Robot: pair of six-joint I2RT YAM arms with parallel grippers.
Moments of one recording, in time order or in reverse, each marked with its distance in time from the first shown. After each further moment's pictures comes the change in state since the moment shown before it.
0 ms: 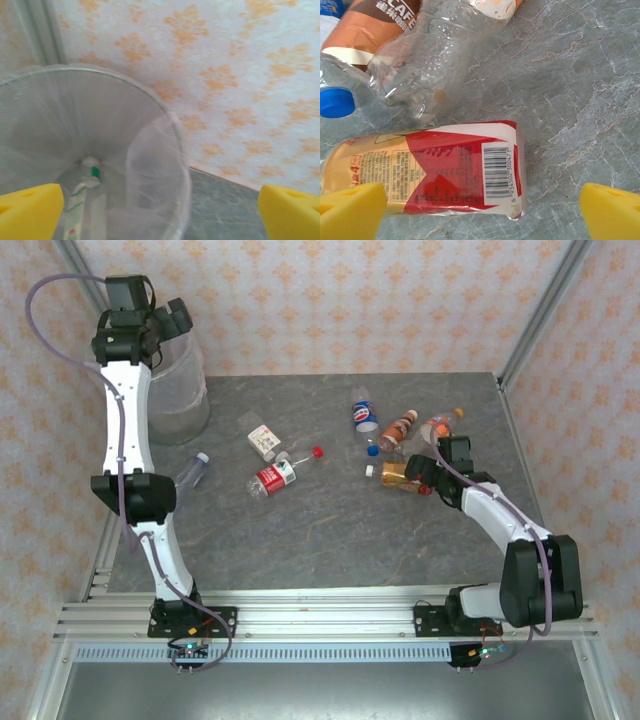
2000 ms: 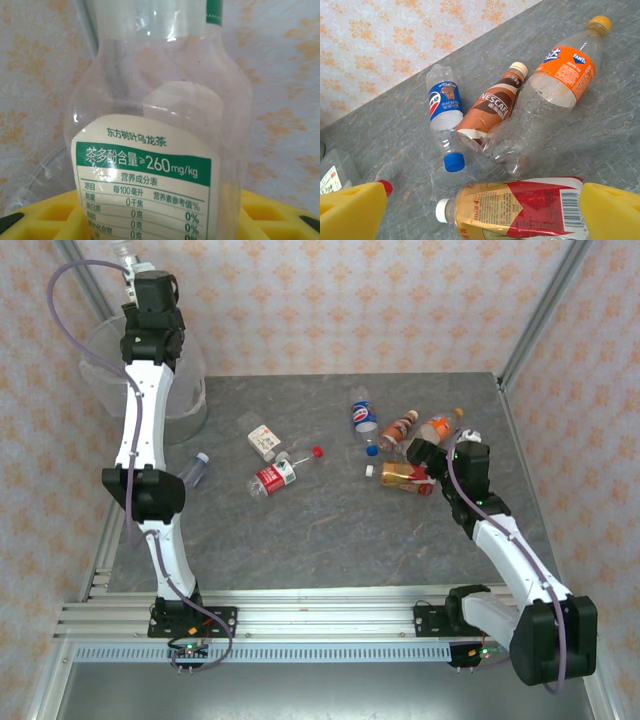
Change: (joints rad) left arm -0.085 0.077 0.003 0.192 -0.482 0.207; right arm 0.011 -0.315 -0.140 0.267 -0.090 0.114
